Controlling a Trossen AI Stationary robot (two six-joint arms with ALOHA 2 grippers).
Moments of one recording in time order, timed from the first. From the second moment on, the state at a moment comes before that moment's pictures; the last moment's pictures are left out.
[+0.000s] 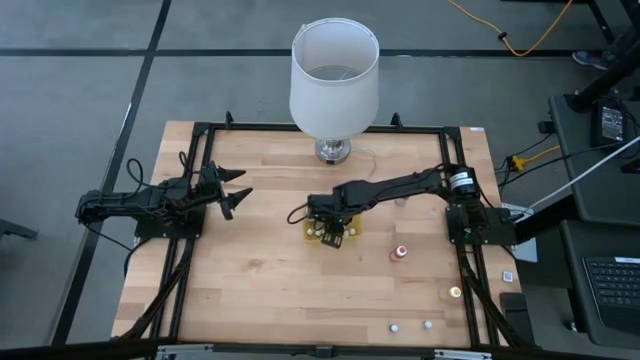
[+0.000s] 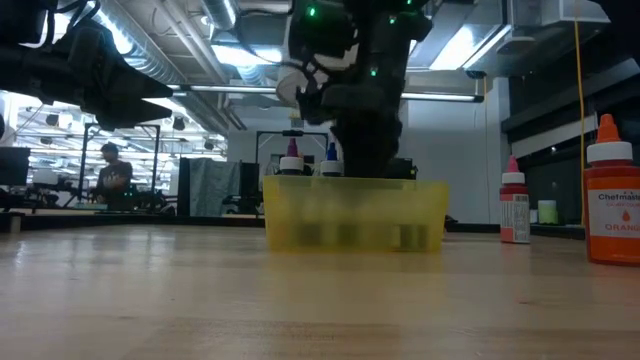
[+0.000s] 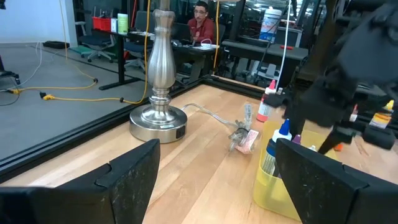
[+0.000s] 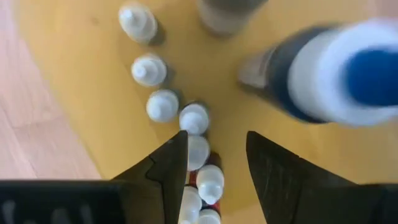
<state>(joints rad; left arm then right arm) 0.03 0.00 0.07 -0.13 -0.43 -0.20 0.05 2.06 1.58 -0.88 0.03 0.34</state>
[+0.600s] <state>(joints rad) 0.03 0.00 0.07 -0.13 -0.43 -0.20 0.20 1.82 1.58 -0.96 0.09 0.37</state>
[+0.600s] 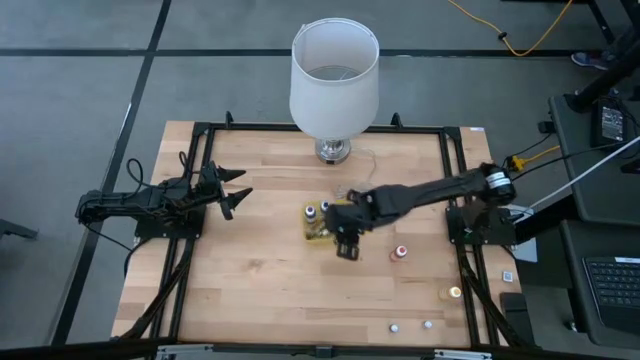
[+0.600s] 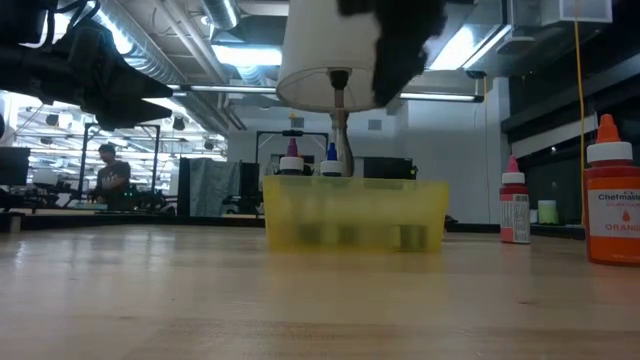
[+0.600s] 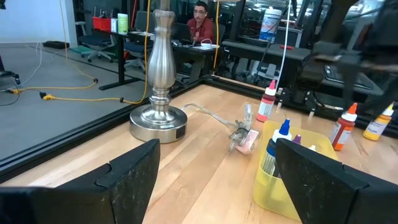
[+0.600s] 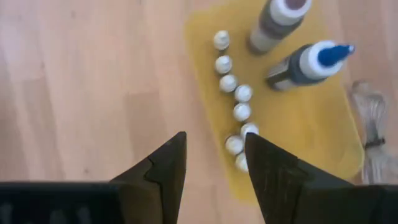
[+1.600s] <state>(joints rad) 0.03 0.00 0.07 -0.13 -0.43 -0.20 0.91 1.84 1.58 -1.09 0.14 1.29</state>
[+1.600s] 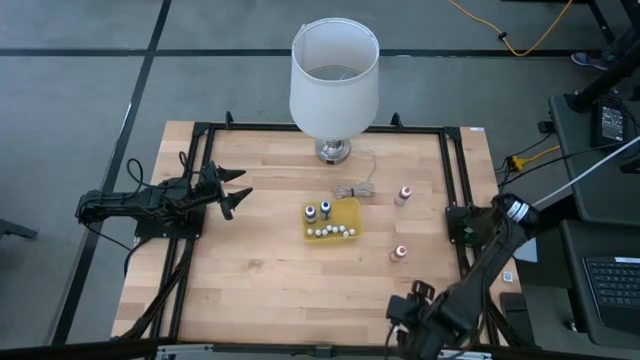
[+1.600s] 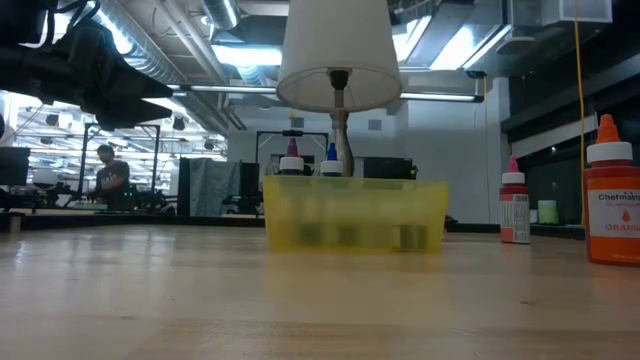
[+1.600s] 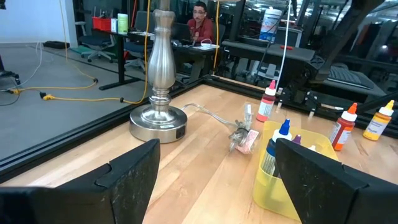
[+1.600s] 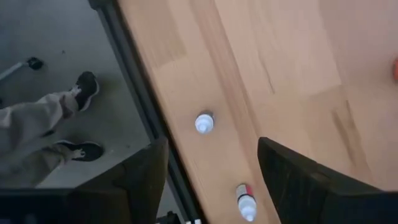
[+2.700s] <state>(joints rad) 0.03 0.00 0.07 -0.13 -0.43 -0.20 0.95 2.11 1.58 -1.00 0.17 1.26</state>
